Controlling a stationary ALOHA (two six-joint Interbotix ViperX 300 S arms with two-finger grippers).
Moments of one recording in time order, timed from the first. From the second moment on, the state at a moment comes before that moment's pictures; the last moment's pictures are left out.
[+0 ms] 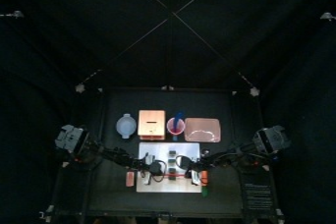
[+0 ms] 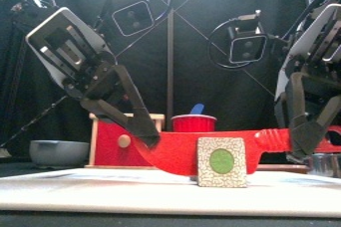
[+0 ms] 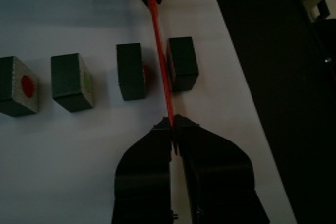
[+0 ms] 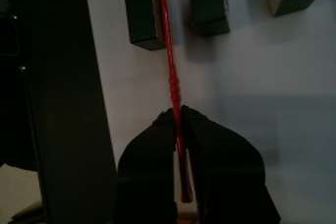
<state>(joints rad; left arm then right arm) -0.31 0.16 0.73 -0.19 -0.25 0.06 0.26 -0.01 0.83 0.59 0.10 -0.06</state>
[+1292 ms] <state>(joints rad) -0.19 0.01 0.73 -0.08 -0.25 0.07 0.12 -0.30 0.86 0.43 0.24 -0.05</state>
